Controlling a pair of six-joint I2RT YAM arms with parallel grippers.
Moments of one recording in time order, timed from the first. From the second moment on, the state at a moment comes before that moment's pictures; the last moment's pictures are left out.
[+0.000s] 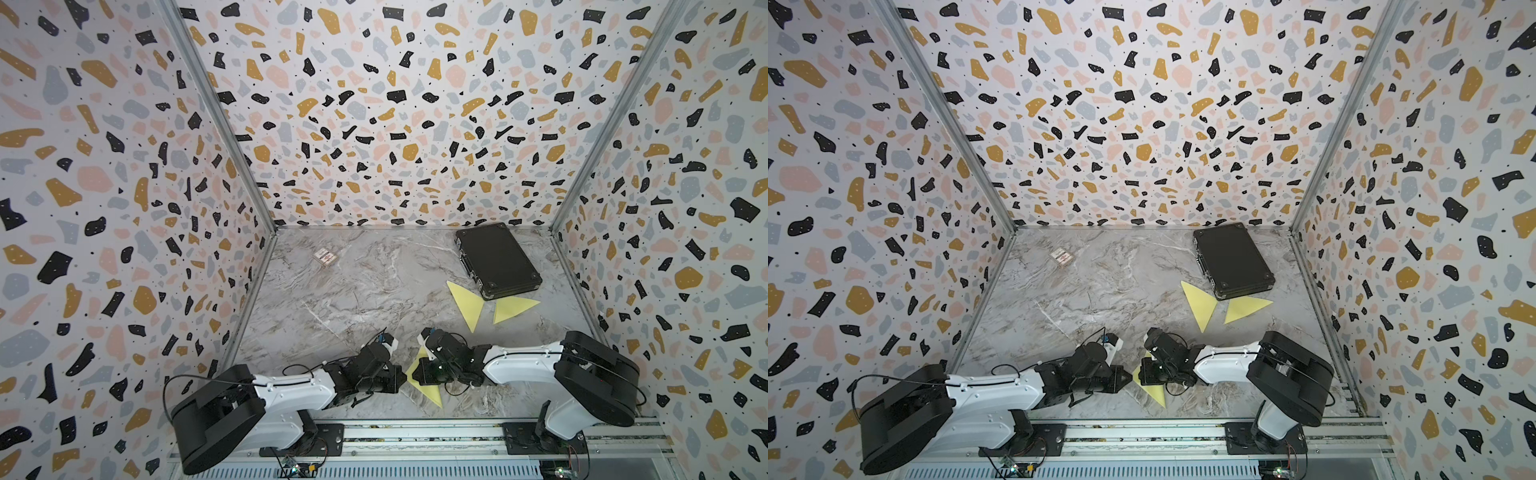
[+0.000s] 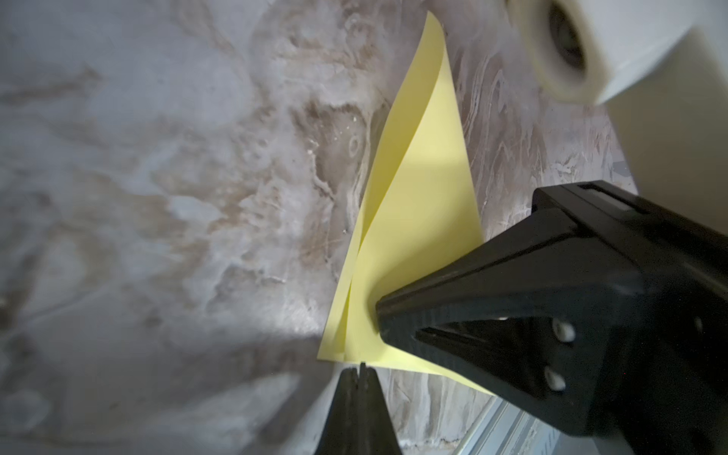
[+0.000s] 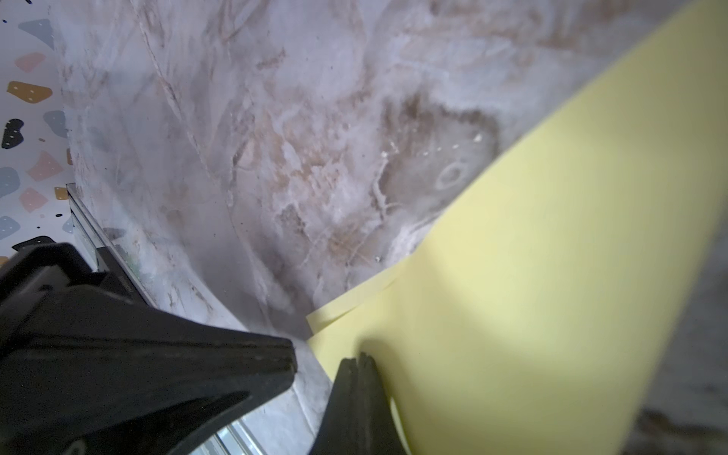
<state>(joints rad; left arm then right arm) -0.94 1.25 0.30 0.16 0.22 -0.85 1.04 1.58 0.62 0.03 -0.25 0.90</state>
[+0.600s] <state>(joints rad) -0.94 1.30 0.31 0.23 0.23 -0.86 1.04 1.57 0.62 0.02 -0.24 0.90</state>
